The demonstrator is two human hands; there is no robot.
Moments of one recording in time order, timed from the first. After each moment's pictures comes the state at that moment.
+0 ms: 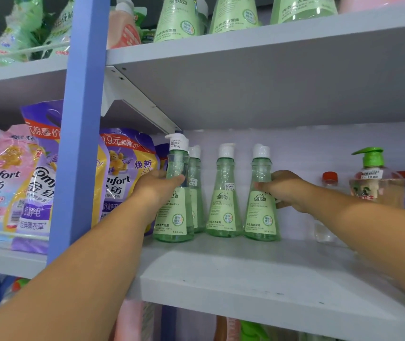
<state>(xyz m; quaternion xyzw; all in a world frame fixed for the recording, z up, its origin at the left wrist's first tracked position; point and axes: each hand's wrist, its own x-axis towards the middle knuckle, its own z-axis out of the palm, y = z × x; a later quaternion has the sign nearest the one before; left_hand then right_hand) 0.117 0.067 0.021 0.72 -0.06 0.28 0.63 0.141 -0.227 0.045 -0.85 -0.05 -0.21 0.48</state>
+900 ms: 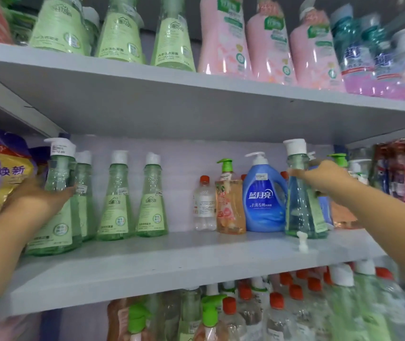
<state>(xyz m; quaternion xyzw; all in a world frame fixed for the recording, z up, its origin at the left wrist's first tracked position) 0.153 0.062 0.019 0.79 -0.03 0.26 0.56 -0.114 -0.436 0.049 -0.78 0.26 -0.46 0.33</state>
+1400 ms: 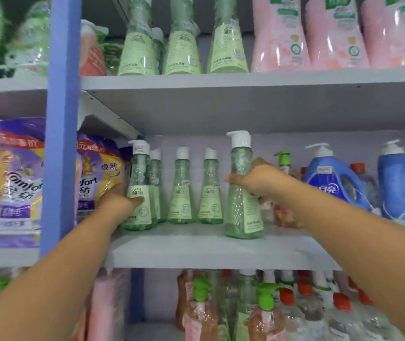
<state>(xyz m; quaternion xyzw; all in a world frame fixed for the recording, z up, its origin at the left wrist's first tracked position) 0.062 0.068 -0.006 0.84 -0.03 0.28 0.45 -0.030 -0.235 0.051 -0.91 0.04 -0.27 0.32</state>
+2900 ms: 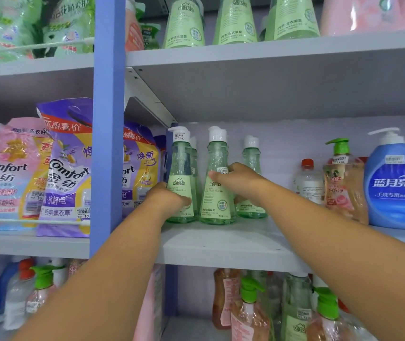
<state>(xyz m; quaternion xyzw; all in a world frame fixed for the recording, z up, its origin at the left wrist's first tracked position) 0.068 0.066 -0.010 0.85 -0.03 0.19 0.49 0.075 -0.128 0.024 -0.87 -0.07 -0.20 0.44</state>
